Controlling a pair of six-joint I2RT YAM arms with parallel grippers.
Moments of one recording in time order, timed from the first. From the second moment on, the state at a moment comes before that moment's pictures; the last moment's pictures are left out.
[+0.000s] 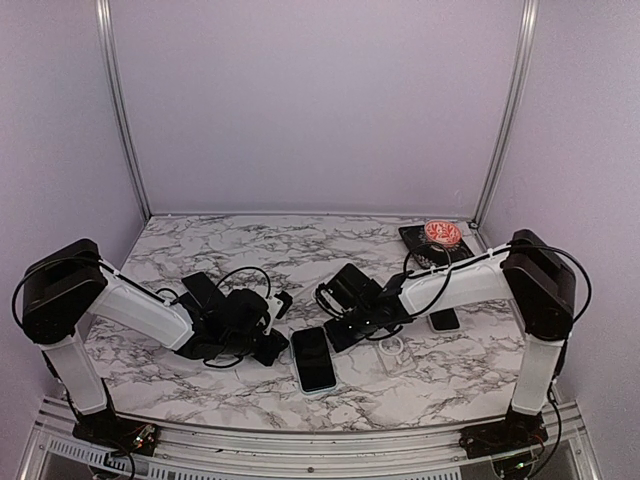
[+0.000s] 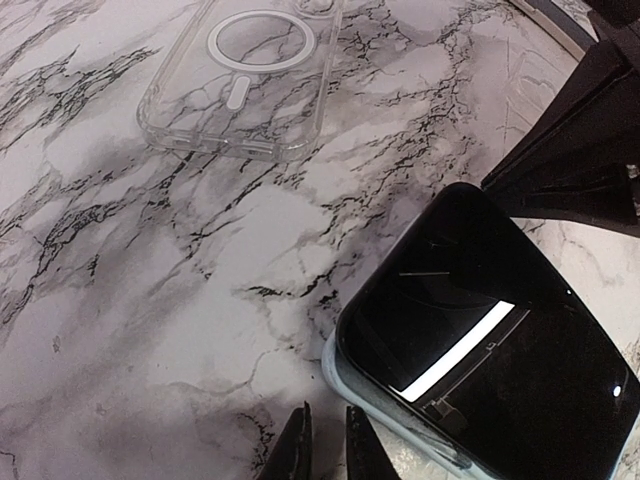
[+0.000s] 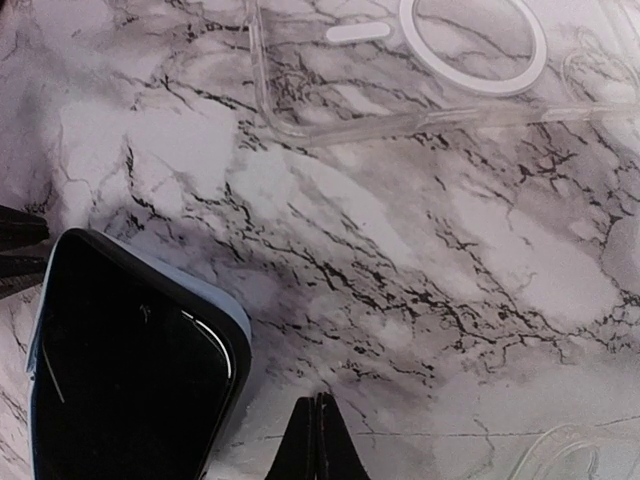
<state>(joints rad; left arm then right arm) -0.96 1.77 0.73 0.26 -0.06 -0.31 0.94 1.89 1.13 -0.29 0.06 0.35</state>
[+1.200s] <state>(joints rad) -0.96 1.77 0.72 0.26 -0.05 -0.30 0.96 1.69 1.09 -0.40 -0.10 0.26</state>
